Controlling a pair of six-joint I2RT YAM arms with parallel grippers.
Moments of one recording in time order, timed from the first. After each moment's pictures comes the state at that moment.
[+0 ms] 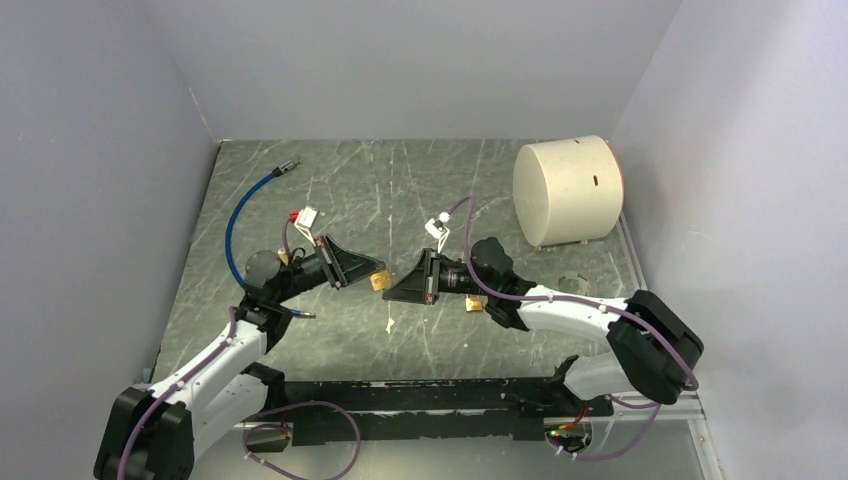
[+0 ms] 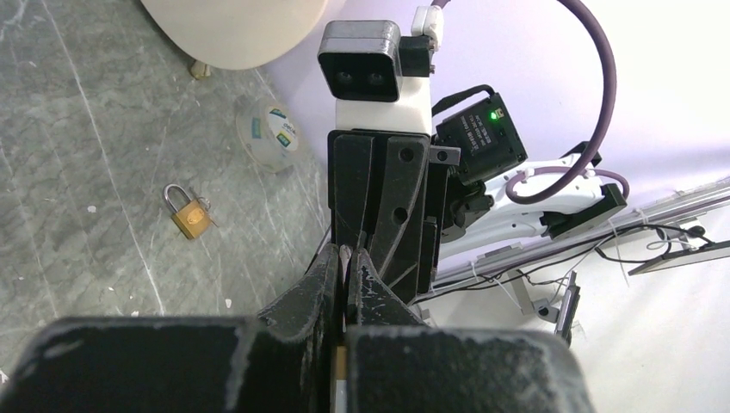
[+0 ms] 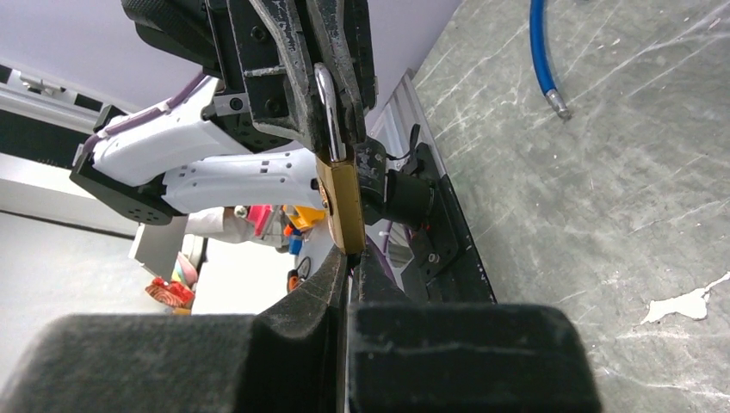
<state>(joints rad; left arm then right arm) -0.35 0.89 0.33 0.71 0.76 -1.14 0.84 1.35 0.57 0.73 -0.62 1.04</state>
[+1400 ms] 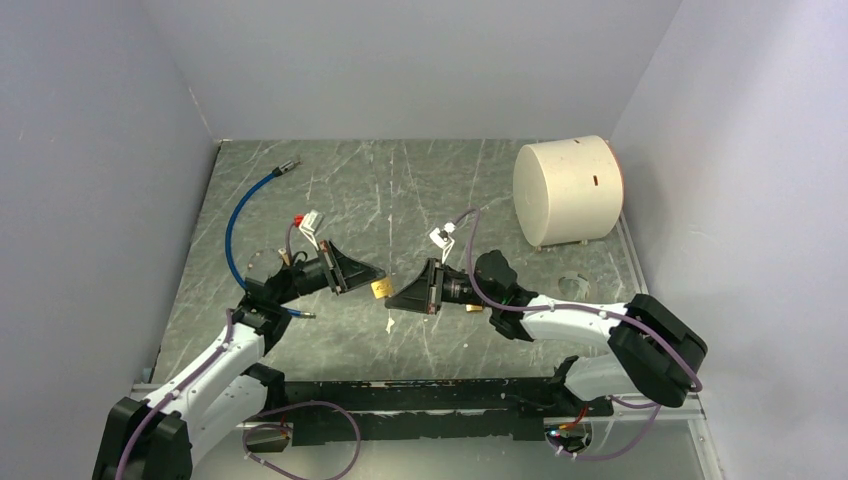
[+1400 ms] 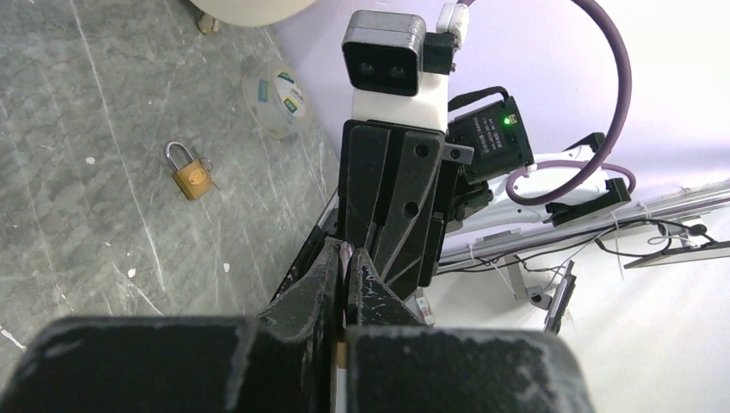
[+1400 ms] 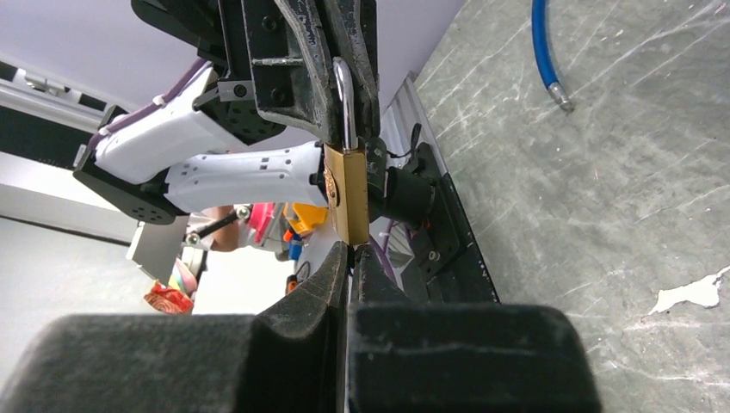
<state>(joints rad) -0.35 0.85 0.34 0.56 0.79 -1.12 0.88 1.32 0.49 0.80 -0.56 1.05</state>
